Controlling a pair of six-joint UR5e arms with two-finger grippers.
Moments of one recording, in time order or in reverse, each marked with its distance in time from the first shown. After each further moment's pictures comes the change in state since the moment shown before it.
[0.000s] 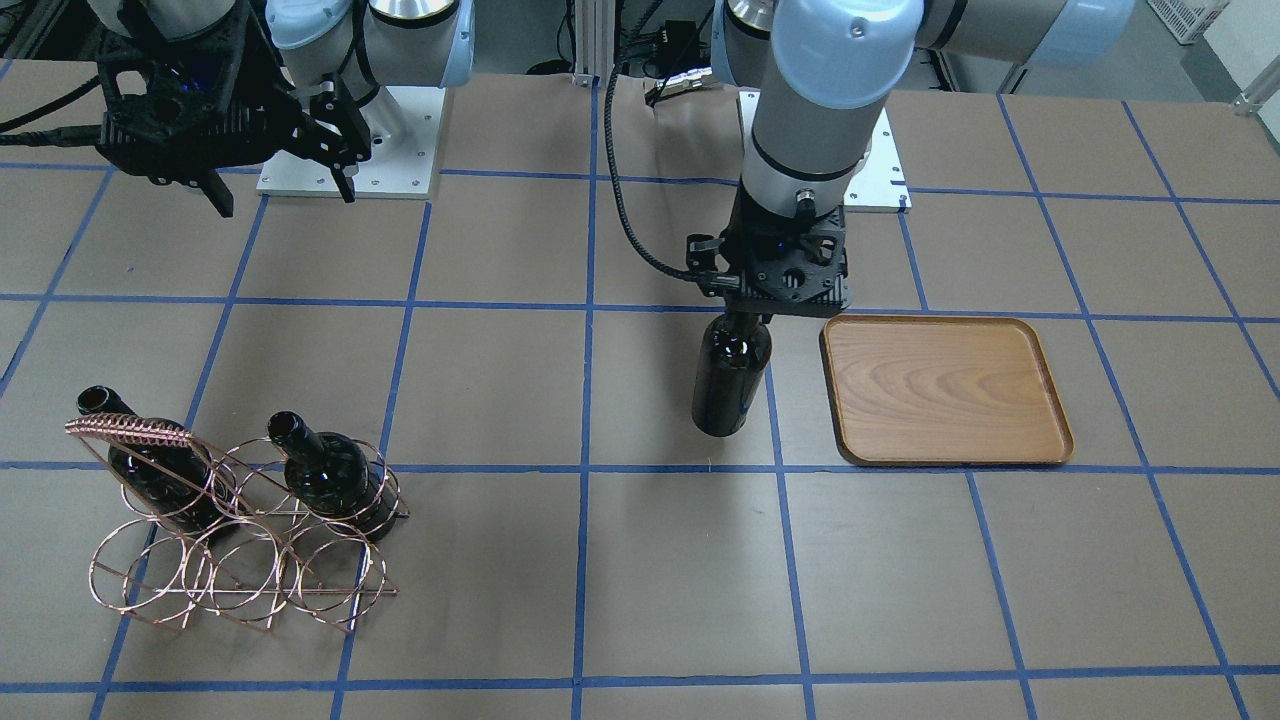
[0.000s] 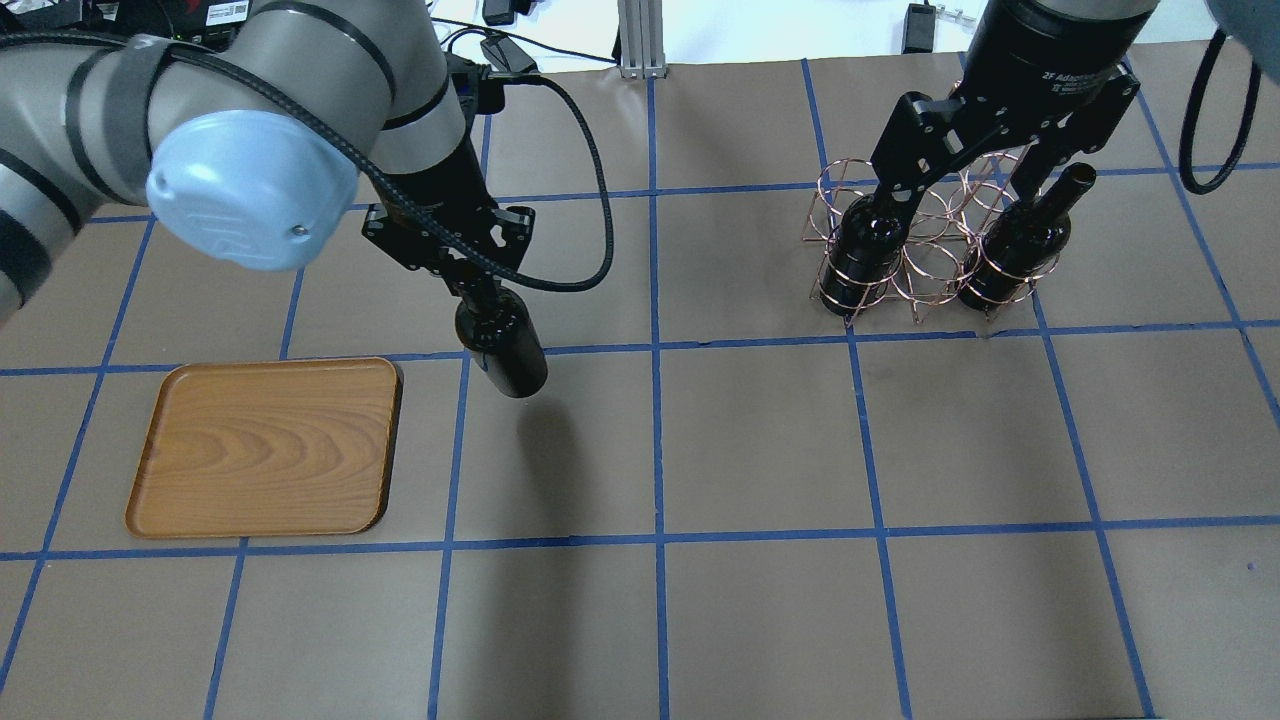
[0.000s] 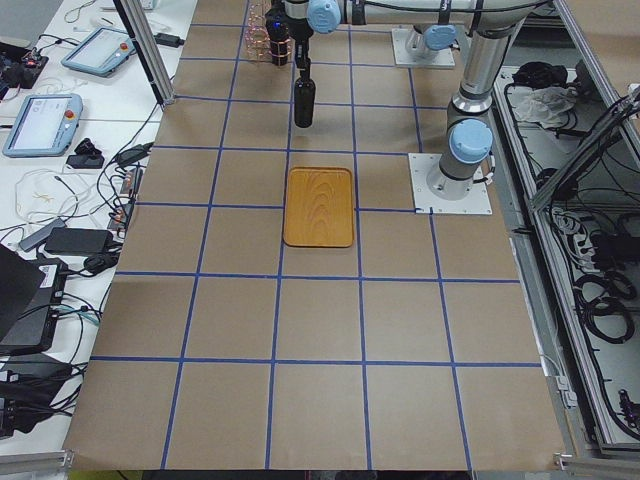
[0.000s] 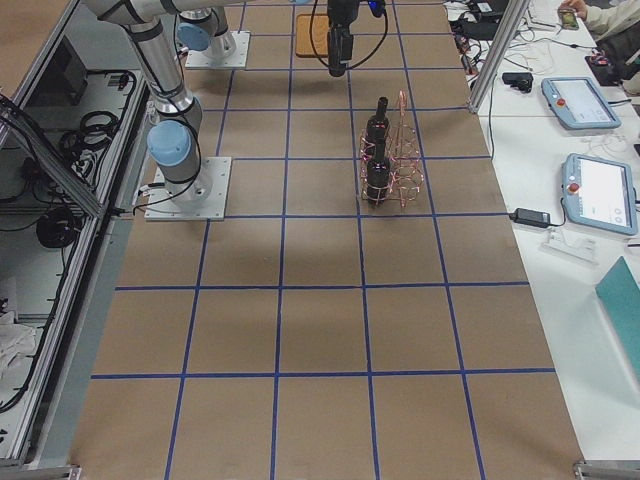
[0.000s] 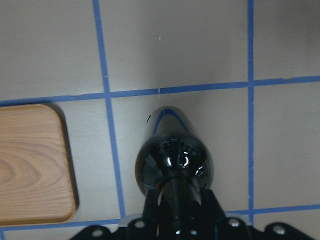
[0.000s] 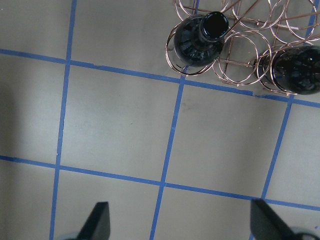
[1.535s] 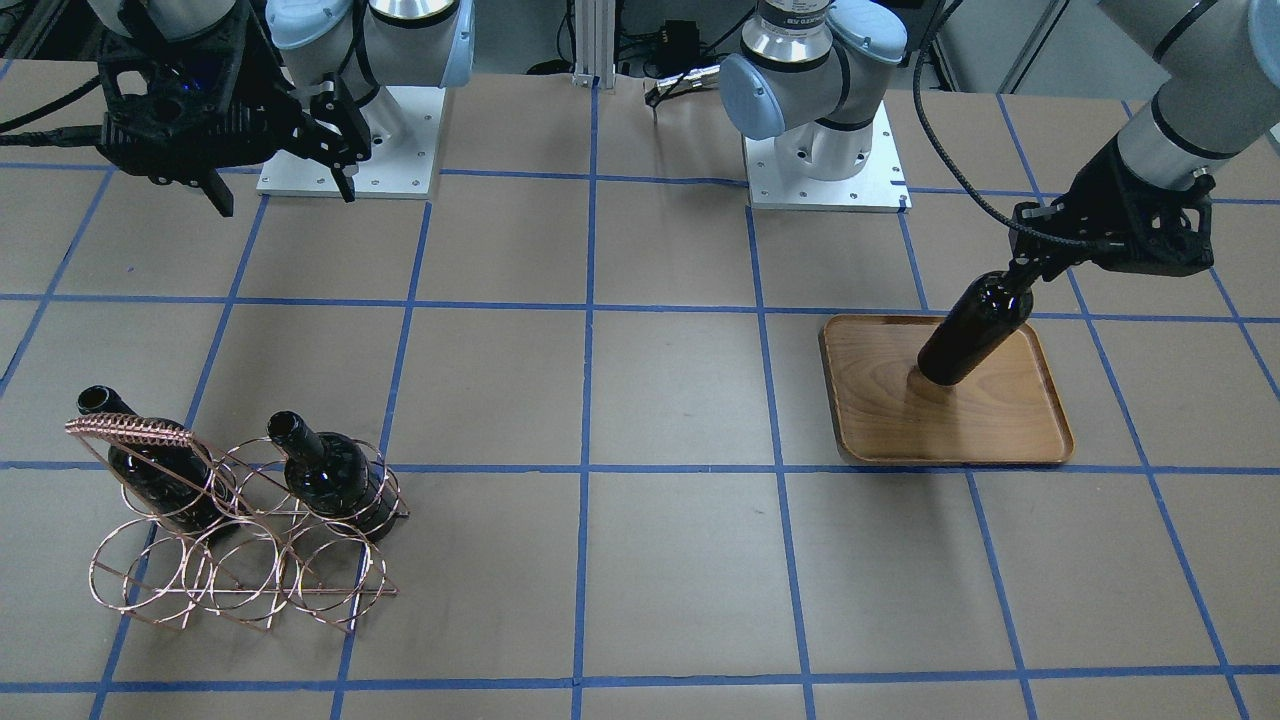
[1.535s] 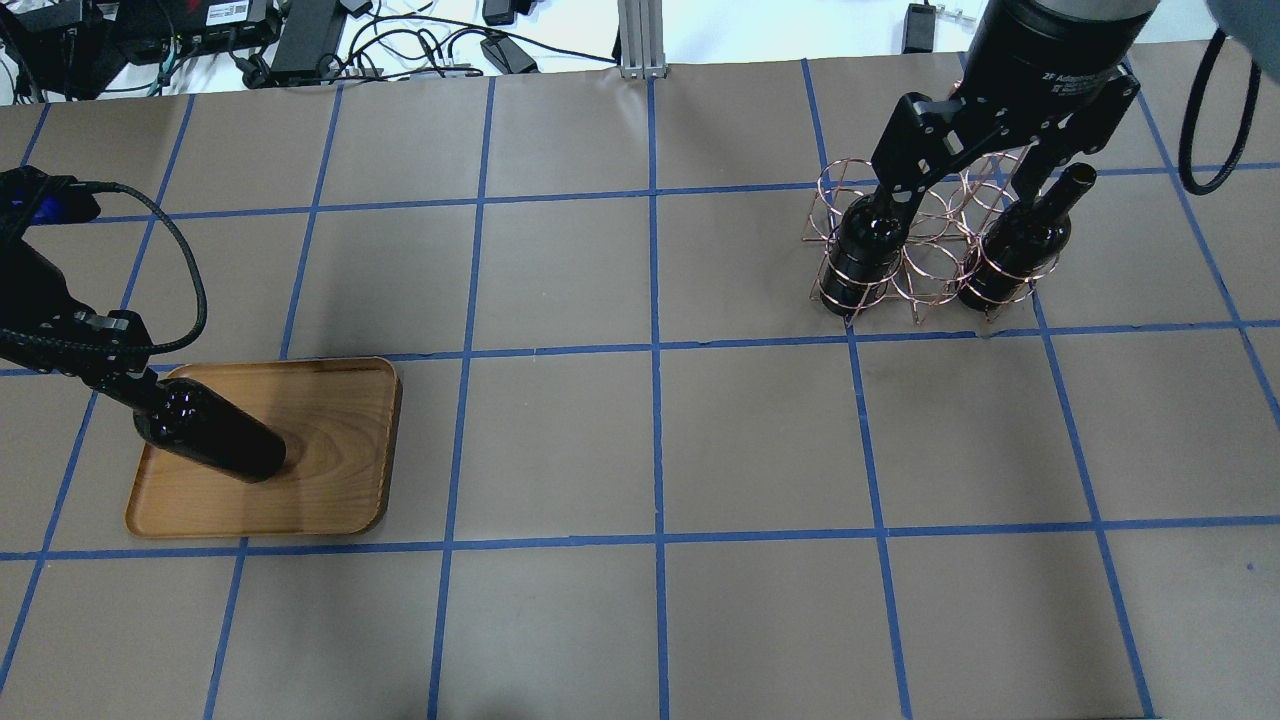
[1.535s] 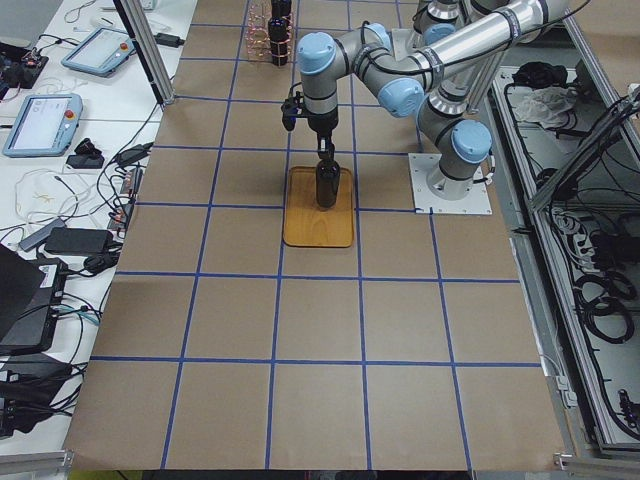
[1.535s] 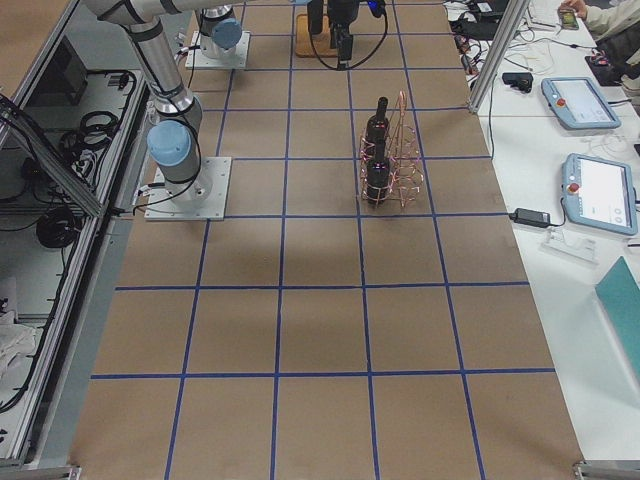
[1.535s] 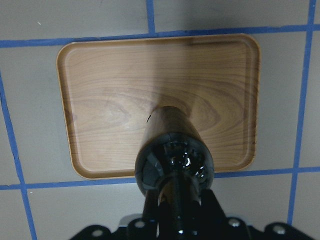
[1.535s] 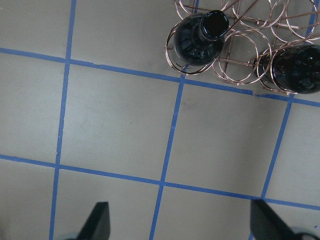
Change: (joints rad) left arm 0.642 0.202 -0.264 0.009 0.012 0.582; right arm 0.000 0.000 0.000 0.003 -0.001 -0.001
